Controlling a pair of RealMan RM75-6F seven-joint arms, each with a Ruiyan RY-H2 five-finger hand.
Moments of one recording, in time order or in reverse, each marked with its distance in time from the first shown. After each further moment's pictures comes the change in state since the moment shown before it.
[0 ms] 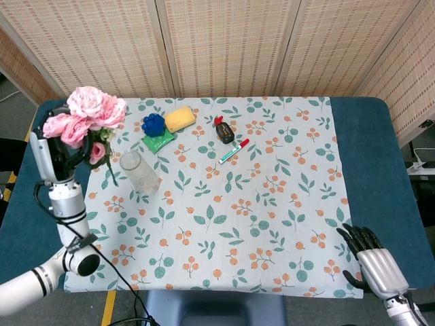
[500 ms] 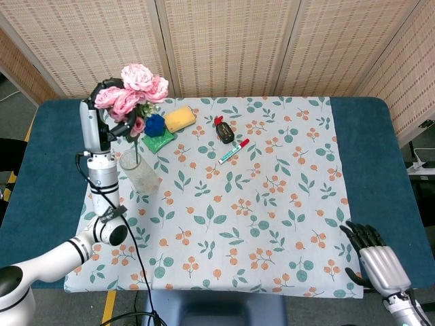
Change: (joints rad) left arm -0.258 -0.158 -0.028 0.365 -0.067 -0.105 0.026; right arm 0.009 0.005 0.014 0.001 0.038 -0.016 0.009
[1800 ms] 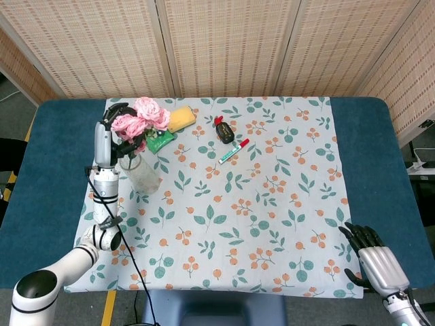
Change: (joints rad) left arm 0.004 -0.171 0.217 0.450 -0.015 0.015 -0.192; right arm 0.008 0.003 -0.007 -0.005 0.005 -0.016 0.003
